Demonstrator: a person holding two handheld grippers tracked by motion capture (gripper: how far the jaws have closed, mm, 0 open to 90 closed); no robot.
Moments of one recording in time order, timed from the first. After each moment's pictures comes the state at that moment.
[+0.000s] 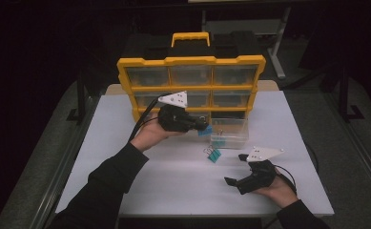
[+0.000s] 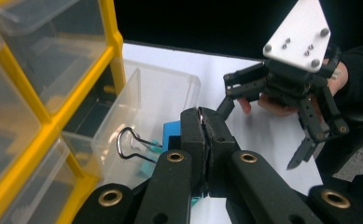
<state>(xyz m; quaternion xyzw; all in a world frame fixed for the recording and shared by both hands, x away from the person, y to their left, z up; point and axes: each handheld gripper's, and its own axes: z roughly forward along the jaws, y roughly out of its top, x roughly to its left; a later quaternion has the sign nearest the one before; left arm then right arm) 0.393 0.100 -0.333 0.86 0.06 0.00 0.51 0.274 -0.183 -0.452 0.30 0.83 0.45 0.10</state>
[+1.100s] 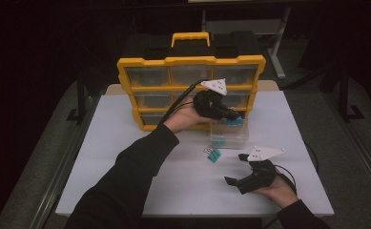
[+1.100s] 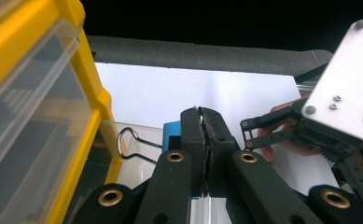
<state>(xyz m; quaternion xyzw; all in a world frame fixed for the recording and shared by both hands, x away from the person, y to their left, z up) 0.425 0.007 -0.326 0.88 0.02 -0.02 0.48 0.274 -0.185 -0.451 0.30 0.83 0.46 0.09</state>
